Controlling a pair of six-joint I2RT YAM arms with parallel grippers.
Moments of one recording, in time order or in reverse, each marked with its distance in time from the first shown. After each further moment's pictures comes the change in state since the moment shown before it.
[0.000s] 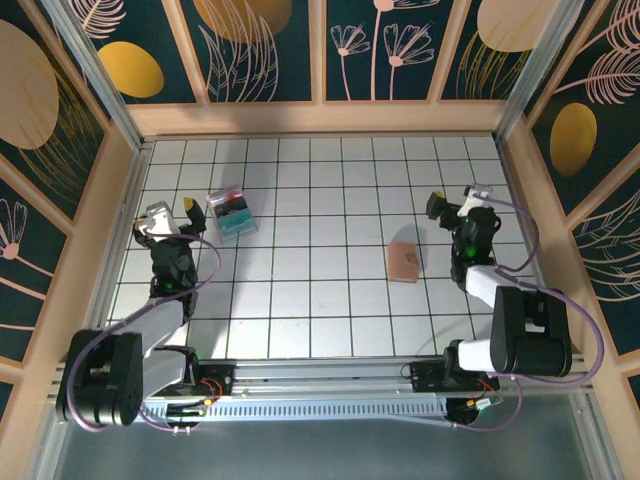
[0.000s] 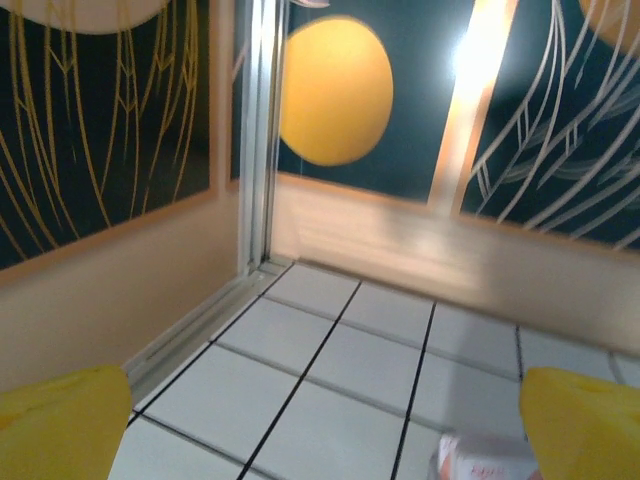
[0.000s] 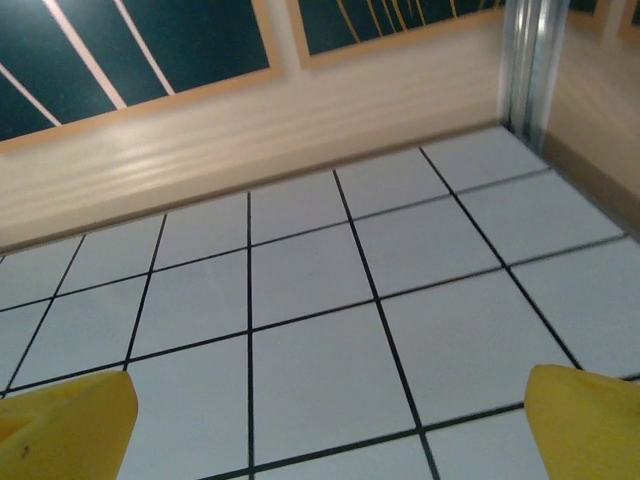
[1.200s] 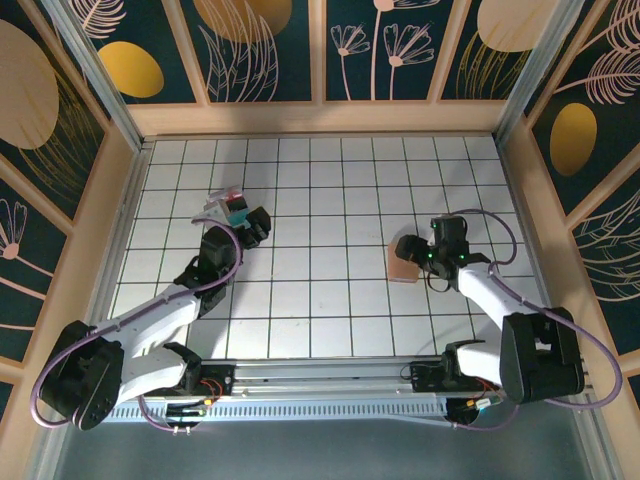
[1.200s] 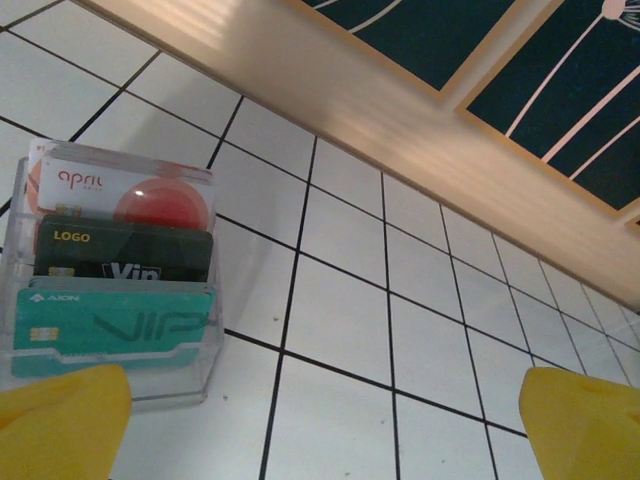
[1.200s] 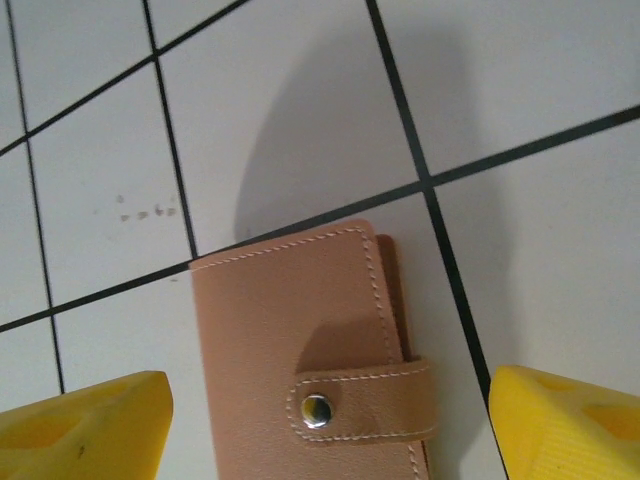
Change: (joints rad) left arm -0.451 0.039 0.199 -0.536 0.057 -0.573; right arm 0.214 -0.104 0.066 -0.846 -0.144 0.312
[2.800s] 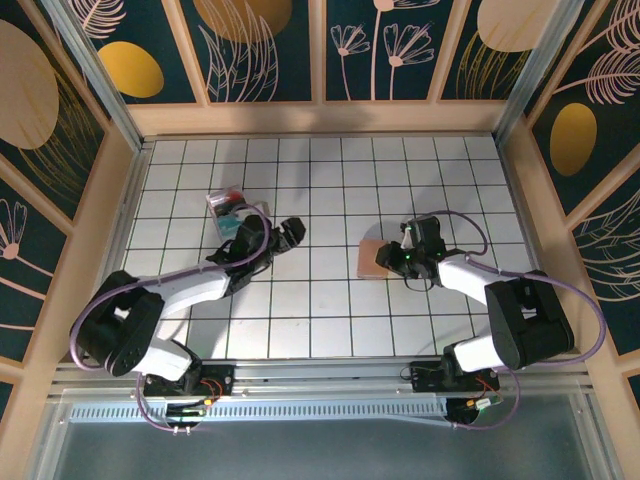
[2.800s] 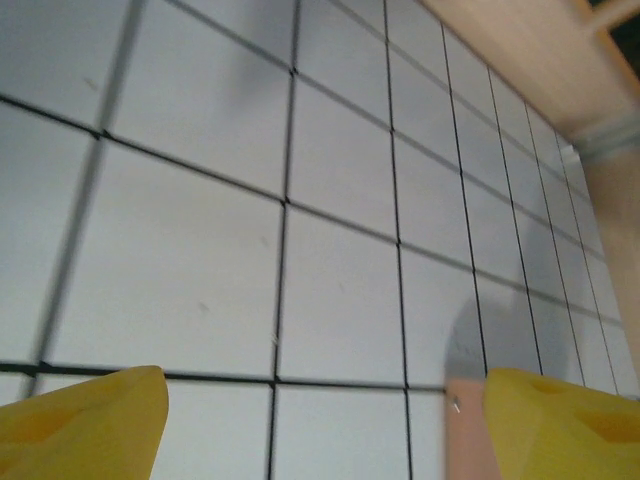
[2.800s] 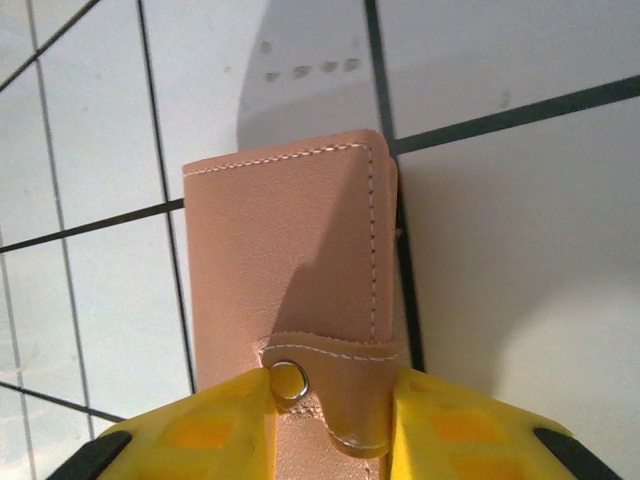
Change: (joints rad) left arm -0.103 0.330 0.167 -0.058 0.320 -0.201; right arm 0.152 0.187 0.012 0.172 -0.220 0.112
